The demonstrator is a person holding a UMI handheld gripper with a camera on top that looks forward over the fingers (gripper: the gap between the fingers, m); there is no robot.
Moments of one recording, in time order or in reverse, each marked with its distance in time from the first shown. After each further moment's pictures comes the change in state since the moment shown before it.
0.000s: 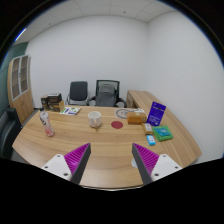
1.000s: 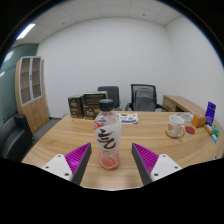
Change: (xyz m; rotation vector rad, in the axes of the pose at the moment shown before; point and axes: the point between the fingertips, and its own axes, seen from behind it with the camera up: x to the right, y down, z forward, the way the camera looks) arm -0.416 -0.008 0.223 0.128 -0.167 0.033
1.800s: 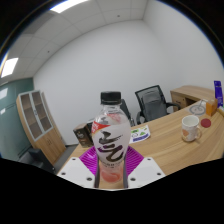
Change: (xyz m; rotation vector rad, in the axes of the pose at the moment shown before) arm -0.001 -0.089 0.046 0.137 -0.156 0.299
